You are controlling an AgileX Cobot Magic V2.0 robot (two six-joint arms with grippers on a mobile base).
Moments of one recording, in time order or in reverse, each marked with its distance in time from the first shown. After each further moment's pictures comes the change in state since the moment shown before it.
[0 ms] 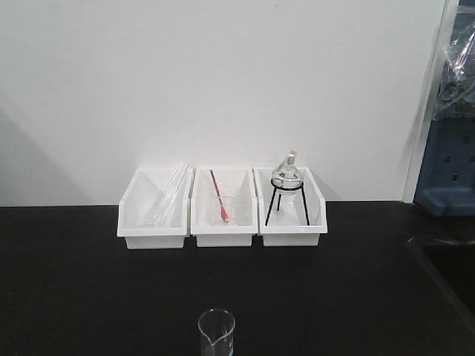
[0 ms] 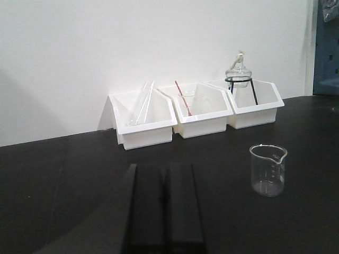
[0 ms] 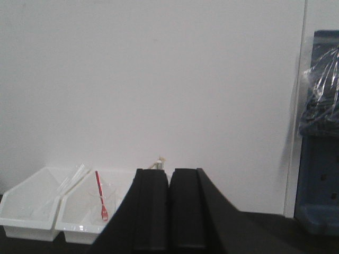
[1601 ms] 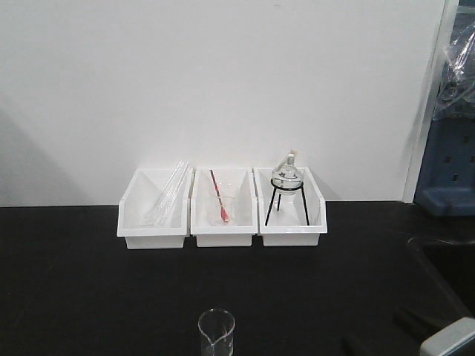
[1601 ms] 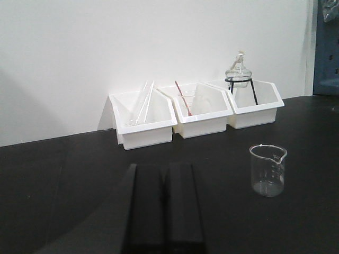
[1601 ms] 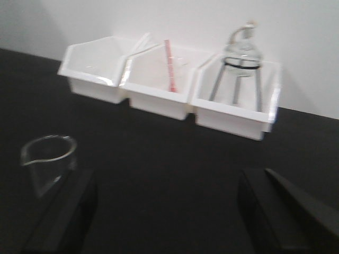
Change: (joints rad) left arm 0.000 0.000 0.000 0.000 0.000 0.000; right arm 0.000 0.611 0.449 -0.438 -0.858 0.178
